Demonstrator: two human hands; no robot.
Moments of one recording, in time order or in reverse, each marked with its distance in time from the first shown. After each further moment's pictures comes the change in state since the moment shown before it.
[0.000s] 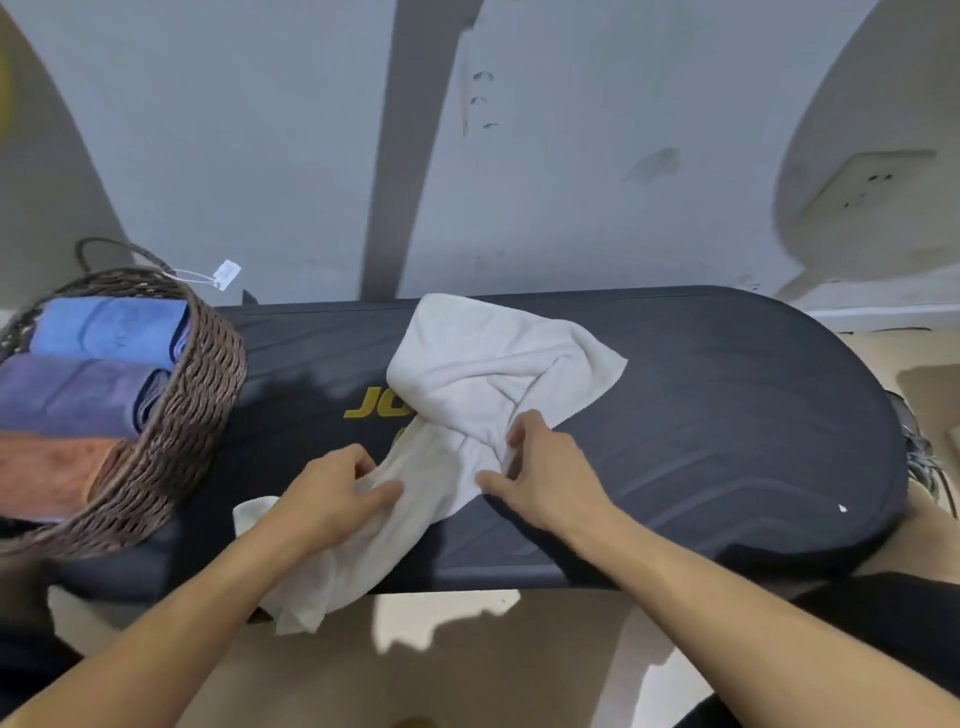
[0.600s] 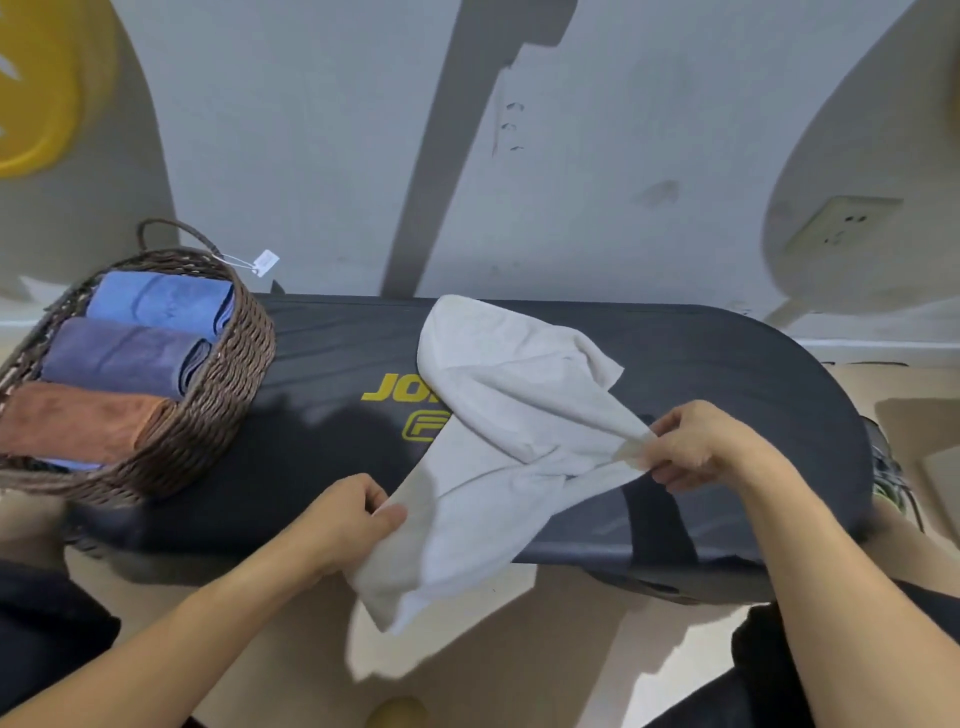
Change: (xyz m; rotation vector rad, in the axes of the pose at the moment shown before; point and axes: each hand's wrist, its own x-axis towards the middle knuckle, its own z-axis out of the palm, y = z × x) left_hand -0.061 0.000 0.017 -0.285 -0.062 -0.117; right_hand -0.007 0.065 -0.120 0.148 -0.096 0.523
